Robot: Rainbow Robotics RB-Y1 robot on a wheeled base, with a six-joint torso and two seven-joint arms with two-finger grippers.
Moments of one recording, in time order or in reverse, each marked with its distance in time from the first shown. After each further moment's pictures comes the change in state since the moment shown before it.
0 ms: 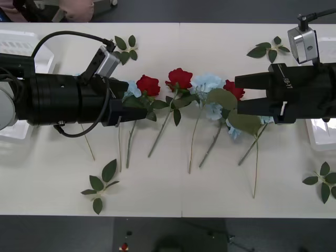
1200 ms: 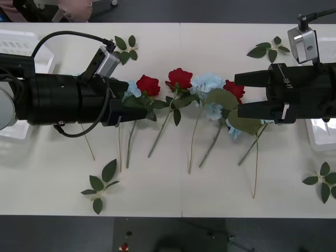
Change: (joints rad) right arm 0.000 0.000 0.000 0.000 0.000 0.000 0.000; left arm 0.000 0.000 0.000 0.000 0.000 0.000 0.000
